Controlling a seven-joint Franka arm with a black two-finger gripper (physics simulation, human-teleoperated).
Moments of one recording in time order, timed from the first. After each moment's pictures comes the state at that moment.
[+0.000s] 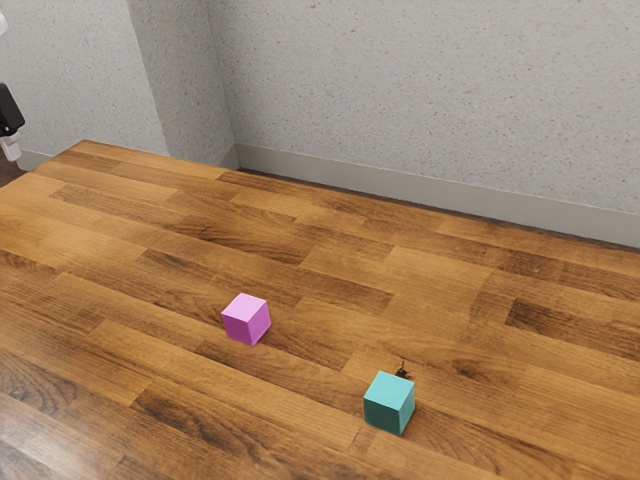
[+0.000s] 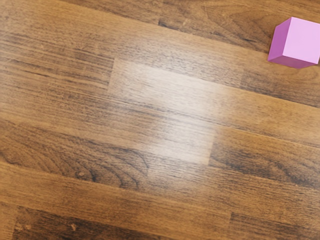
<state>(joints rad) 0.04 -0.24 0.38 -1.66 0.06 1.38 0.18</state>
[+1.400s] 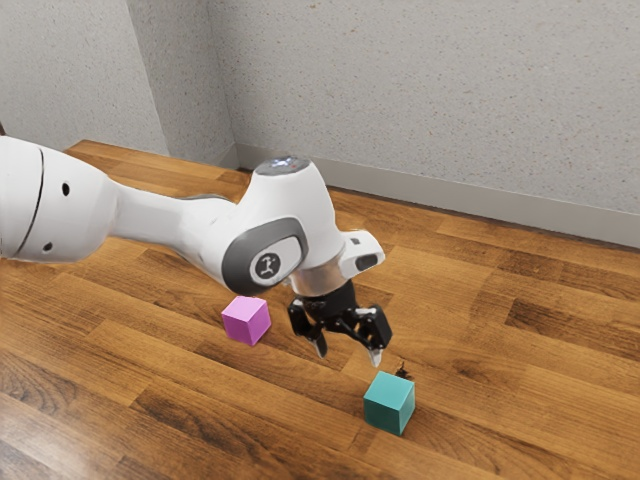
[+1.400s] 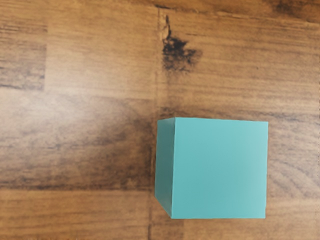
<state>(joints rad) 0.03 0.13 -0.47 -2.11 -0.11 2.34 -0.39</state>
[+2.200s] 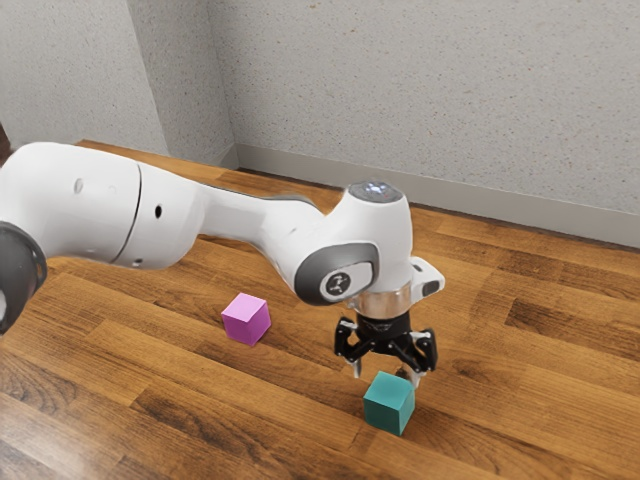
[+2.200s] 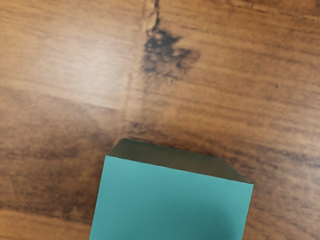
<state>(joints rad) -0.21 0.42 -0.33 -1.82 0.11 2.19 -0.78</state>
